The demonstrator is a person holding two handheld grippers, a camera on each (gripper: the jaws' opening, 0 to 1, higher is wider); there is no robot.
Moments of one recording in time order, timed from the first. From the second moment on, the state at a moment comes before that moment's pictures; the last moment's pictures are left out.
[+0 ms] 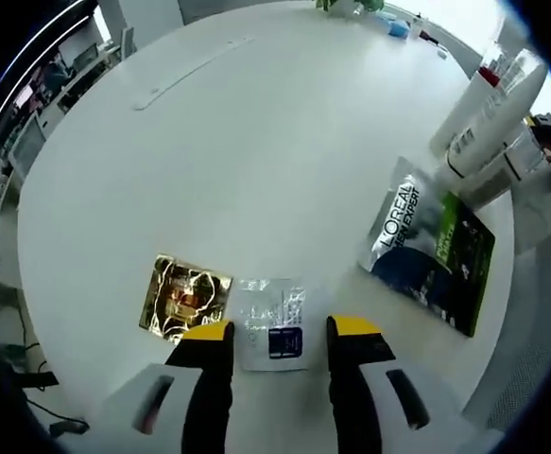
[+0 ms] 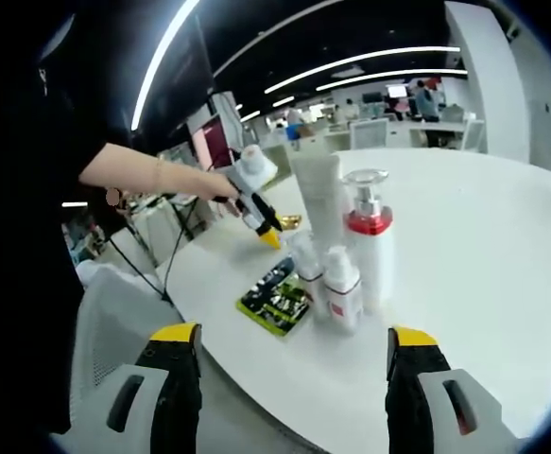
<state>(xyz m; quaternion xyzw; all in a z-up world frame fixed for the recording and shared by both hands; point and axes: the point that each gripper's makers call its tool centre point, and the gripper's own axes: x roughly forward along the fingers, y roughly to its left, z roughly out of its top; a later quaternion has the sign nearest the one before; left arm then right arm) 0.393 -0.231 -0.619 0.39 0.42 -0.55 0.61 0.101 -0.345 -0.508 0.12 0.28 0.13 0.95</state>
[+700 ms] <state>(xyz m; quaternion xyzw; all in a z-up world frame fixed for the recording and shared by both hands) 0.370 -0.230 -0.594 0.44 0.38 -0.59 0.56 0.101 -0.344 -0.507 0.11 0.27 0.13 0.95</state>
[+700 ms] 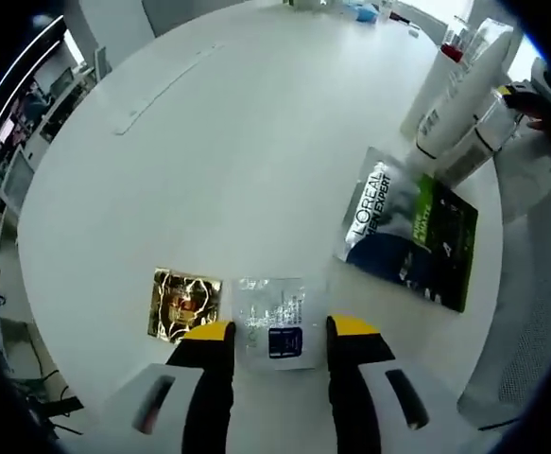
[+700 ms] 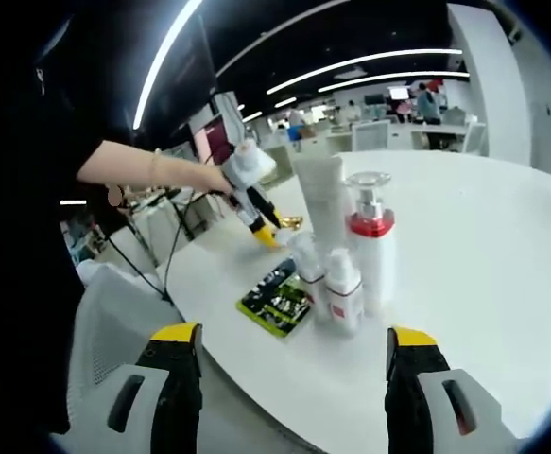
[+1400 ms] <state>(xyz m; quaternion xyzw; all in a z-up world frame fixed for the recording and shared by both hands) 0.334 -0.212 -0.573 0.46 0.36 -0.61 0.54 0.101 -0.337 -0.502 0.09 0.26 0.15 0.95</state>
